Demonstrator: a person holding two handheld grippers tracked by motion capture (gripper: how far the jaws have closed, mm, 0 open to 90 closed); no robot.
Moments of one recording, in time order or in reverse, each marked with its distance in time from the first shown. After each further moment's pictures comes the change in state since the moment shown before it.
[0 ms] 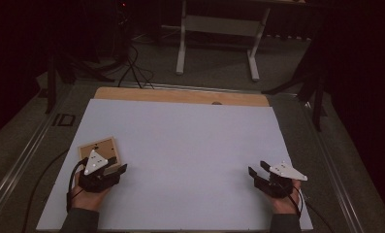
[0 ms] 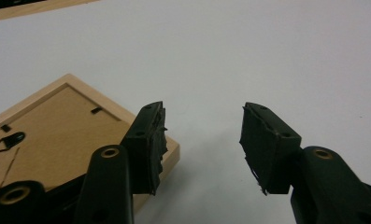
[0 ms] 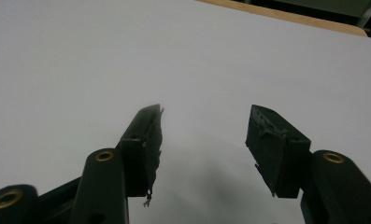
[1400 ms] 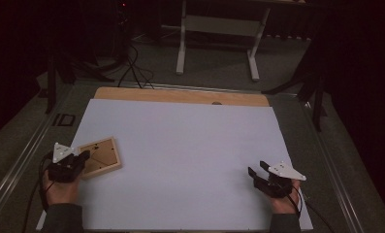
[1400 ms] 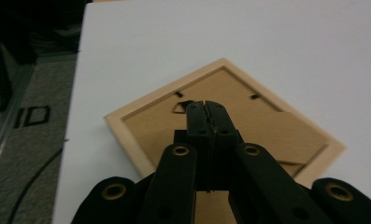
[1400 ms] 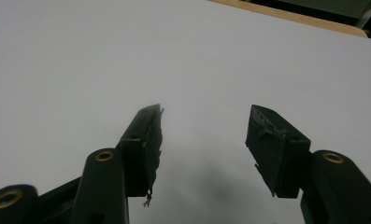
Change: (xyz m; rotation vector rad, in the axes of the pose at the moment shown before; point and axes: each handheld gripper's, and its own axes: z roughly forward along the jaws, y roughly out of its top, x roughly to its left) left arm 0.073 -0.011 -0.021 0.014 0.247 -0.179; right arm 0.001 0.000 0.002 0.006 -0.004 -0.020
